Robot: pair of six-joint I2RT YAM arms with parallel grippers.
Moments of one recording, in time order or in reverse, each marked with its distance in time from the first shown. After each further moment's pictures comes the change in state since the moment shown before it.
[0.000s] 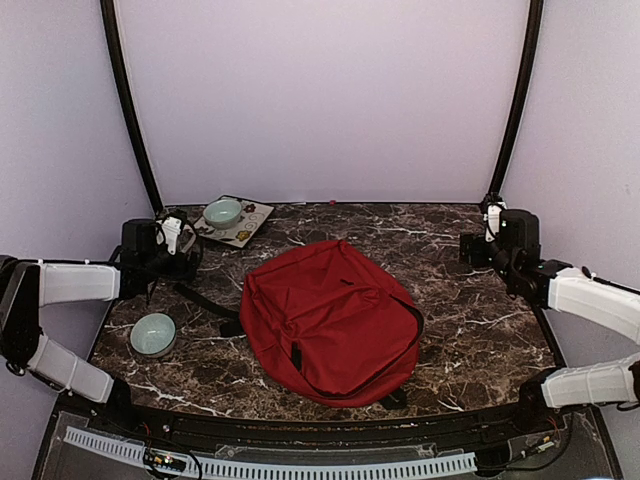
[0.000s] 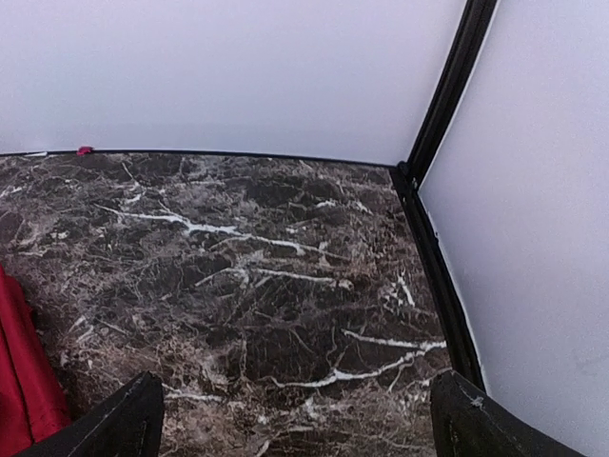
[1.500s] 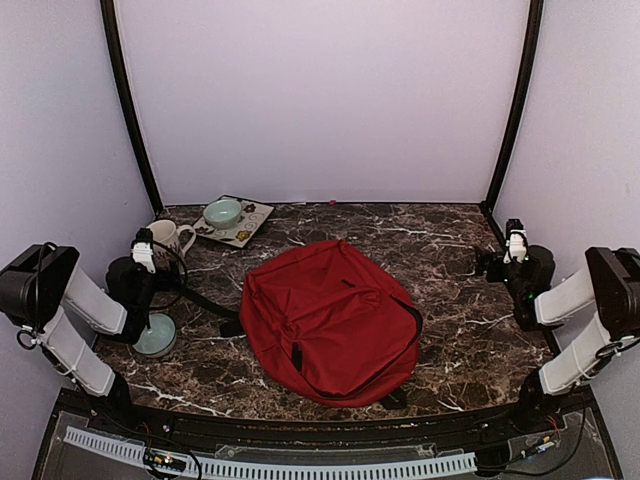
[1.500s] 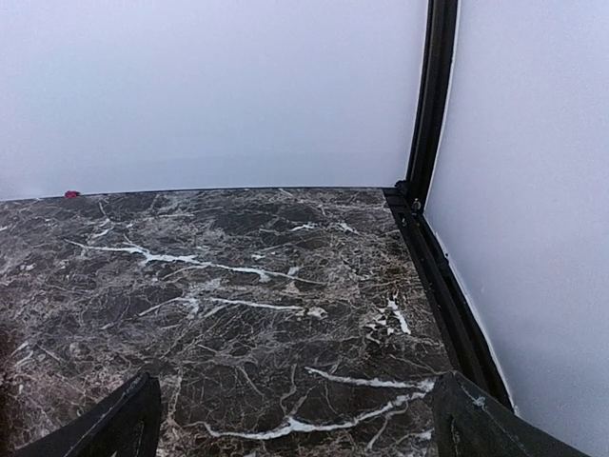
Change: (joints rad) left arm 0.136 0.237 -0.356 0.946 -0.089 -0.114; right arm -0.389 0.390 -0.329 0.941 -0.463 -0.048
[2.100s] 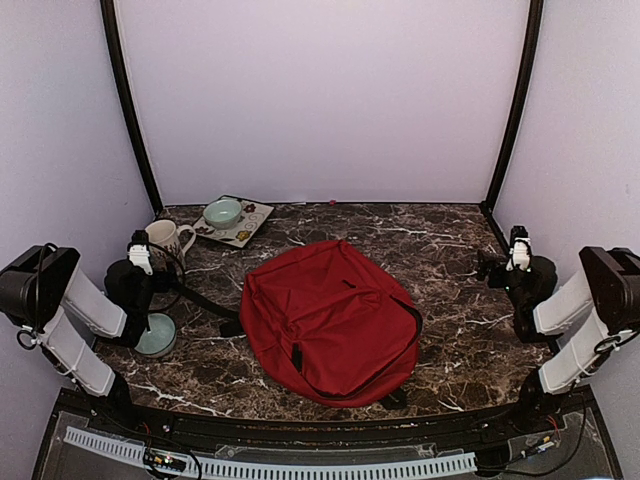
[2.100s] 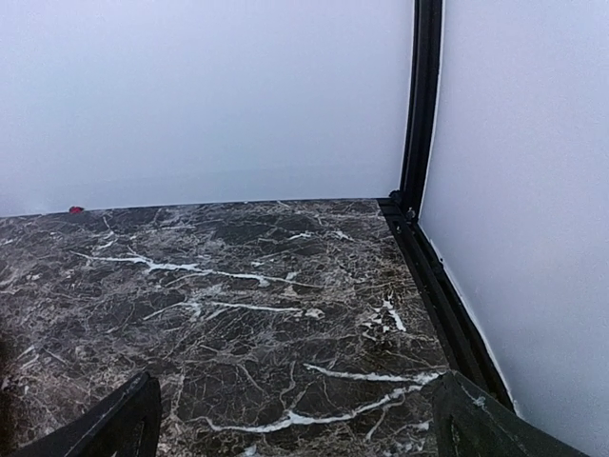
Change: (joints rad) left arm 0.000 0.000 -0.027 0.048 -0.048 -0.016; right arm -0.010 0.040 -0.086 0.192 -0.003 0.026
